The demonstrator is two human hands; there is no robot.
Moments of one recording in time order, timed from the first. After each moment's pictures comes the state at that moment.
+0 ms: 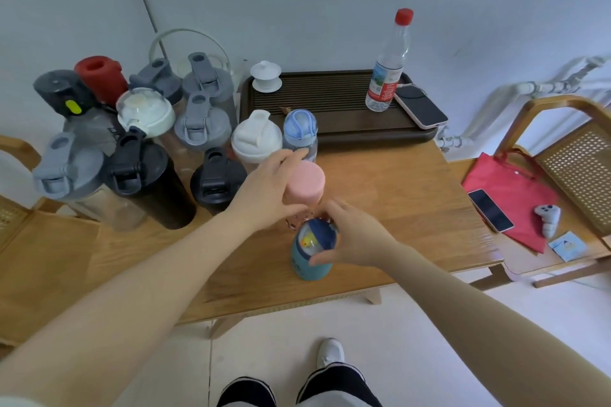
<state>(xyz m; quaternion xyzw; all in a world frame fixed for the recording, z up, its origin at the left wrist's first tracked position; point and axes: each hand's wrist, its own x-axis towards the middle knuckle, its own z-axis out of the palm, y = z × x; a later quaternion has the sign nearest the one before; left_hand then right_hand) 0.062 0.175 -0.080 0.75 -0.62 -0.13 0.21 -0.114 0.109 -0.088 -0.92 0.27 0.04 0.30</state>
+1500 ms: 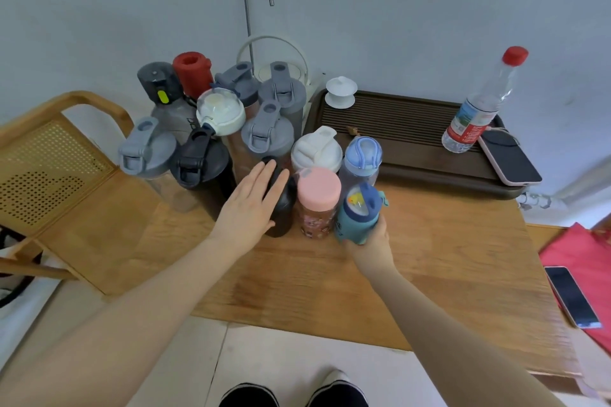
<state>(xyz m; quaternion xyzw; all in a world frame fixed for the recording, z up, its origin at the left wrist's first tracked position) 0.110 0.226 -0.107 0.85 -0.52 0.08 -0.03 -0.052 0.078 -0.158 -0.69 0.48 -0.09 0.52</state>
